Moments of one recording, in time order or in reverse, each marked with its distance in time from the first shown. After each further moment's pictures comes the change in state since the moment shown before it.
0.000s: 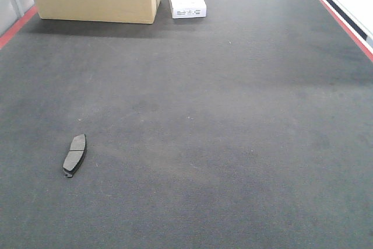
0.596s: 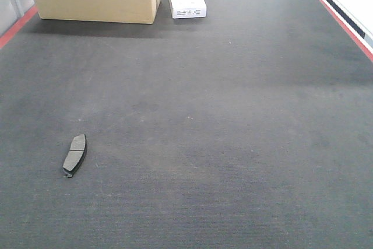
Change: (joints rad) left arm 0.000 0.000 0.000 0.000 0.000 0.000; right arm 0.000 0.002 0.000 0.015 0.001 0.005
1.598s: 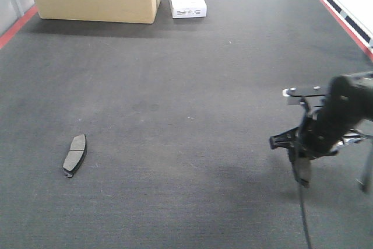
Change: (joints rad) left arm 0.000 0.000 0.000 0.000 0.000 0.000; right arm 0.000 1.485 -0.727 -0.061 0.260 -0.023
